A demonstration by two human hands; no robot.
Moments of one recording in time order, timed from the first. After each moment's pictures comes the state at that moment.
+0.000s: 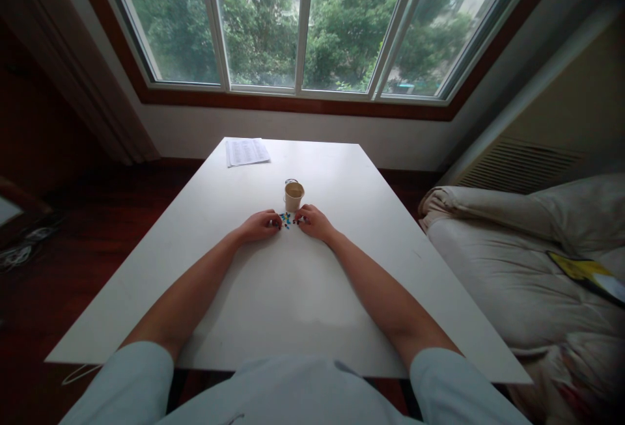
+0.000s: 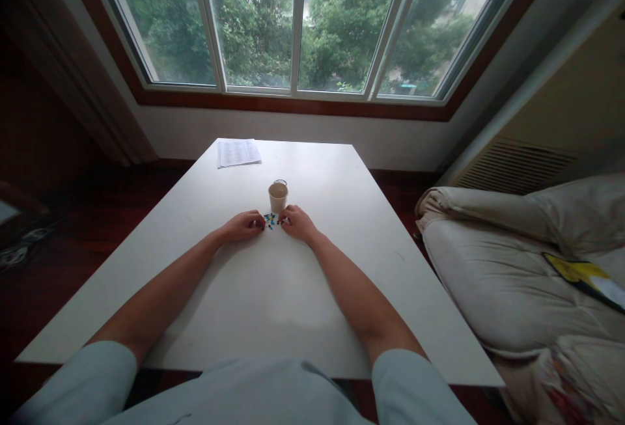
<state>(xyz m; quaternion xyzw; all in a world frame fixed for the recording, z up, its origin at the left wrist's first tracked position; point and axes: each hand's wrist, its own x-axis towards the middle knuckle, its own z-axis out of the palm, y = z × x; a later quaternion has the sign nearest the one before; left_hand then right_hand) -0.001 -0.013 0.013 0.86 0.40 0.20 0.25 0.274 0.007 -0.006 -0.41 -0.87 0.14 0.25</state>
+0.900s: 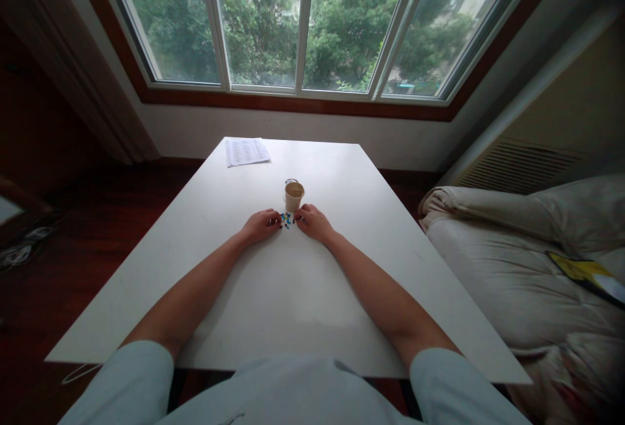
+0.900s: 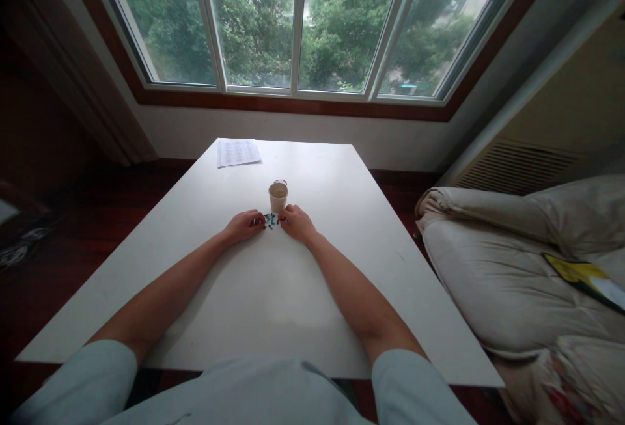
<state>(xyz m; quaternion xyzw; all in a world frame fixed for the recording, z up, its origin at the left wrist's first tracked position) 0.010 -0.016 0.002 0.84 0.46 0.23 0.17 0.271 0.005 -0.008 -0.43 -0.87 0.07 0.22</state>
